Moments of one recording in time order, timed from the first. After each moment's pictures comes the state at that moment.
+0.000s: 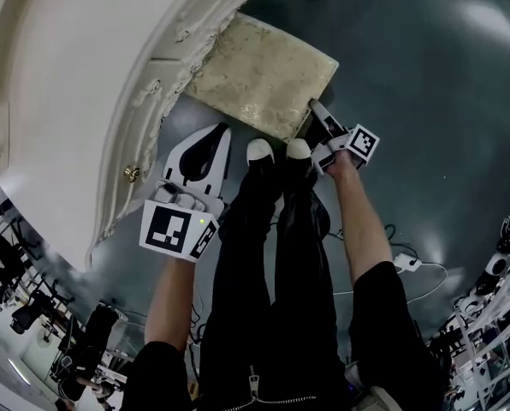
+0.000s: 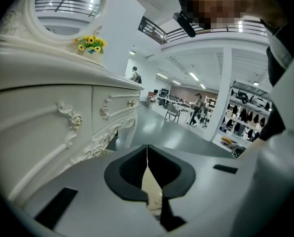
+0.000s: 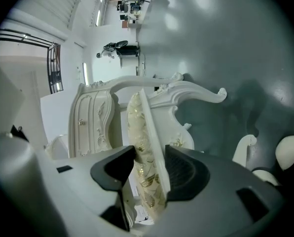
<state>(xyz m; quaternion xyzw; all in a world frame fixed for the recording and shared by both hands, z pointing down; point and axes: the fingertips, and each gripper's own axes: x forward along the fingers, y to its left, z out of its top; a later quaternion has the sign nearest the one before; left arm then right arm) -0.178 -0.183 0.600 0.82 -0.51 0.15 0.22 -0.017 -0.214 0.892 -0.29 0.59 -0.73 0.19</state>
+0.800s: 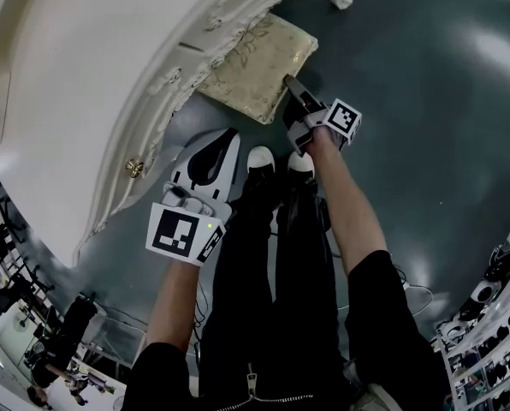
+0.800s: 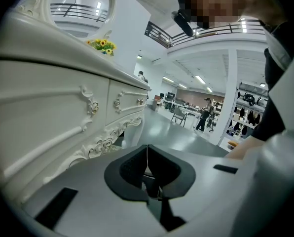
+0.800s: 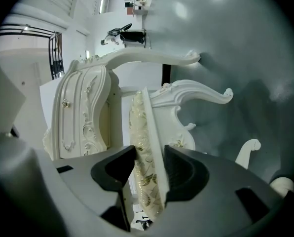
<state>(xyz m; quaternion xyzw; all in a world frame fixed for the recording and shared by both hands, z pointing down) -0.196 -0.173 0.621 0.80 -0.55 0.13 0.21 -0.132 -0.278 0.885 -0.24 0.62 -0.72 0.16</state>
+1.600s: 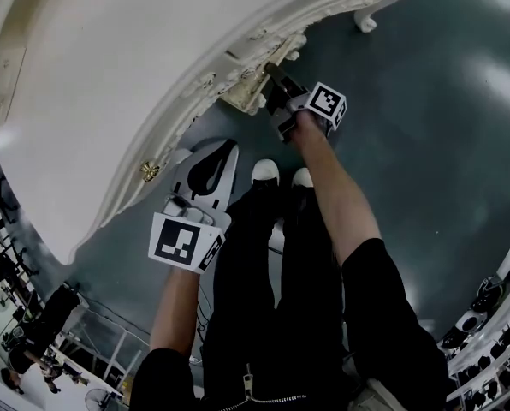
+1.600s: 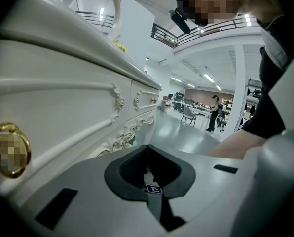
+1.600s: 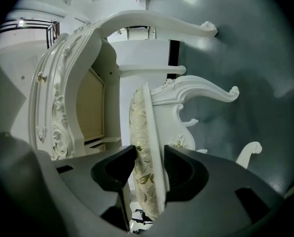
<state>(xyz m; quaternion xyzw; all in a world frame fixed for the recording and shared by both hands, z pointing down) -0.217 -0.155 0.635 0.77 -0.60 0.13 0.20 -0.228 -0.309 0.881 -0.18 0.65 -0.73 0.14</state>
